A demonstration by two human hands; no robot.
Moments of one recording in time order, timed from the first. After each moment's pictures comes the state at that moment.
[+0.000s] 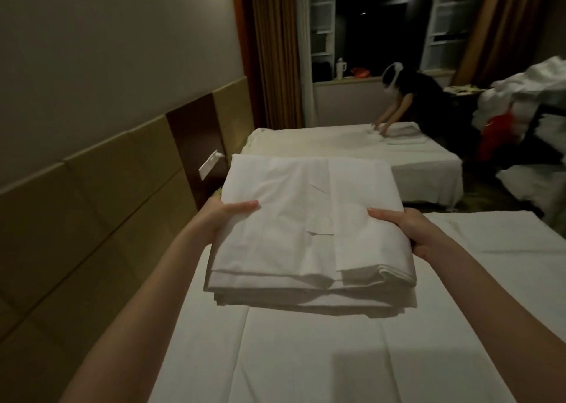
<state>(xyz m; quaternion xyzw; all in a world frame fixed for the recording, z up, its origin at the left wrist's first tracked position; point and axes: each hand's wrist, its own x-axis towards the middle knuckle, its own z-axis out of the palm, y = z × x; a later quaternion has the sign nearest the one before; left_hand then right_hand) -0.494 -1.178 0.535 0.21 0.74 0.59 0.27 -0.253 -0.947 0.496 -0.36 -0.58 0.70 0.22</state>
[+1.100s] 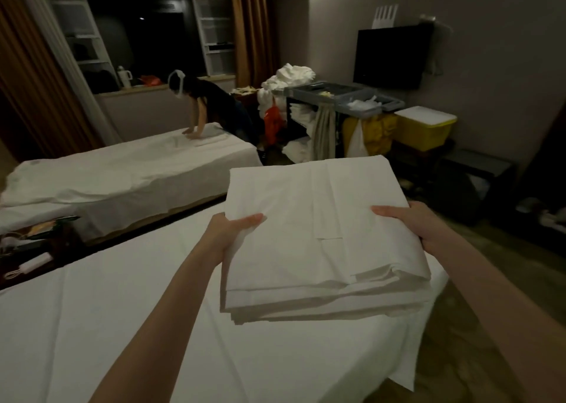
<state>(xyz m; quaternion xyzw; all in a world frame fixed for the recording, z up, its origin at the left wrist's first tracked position) -0.098 -0.980 0.487 0.40 0.61 0.50 0.47 0.234 -0.948 0.503 -0.60 -0.44 0.52 0.42</state>
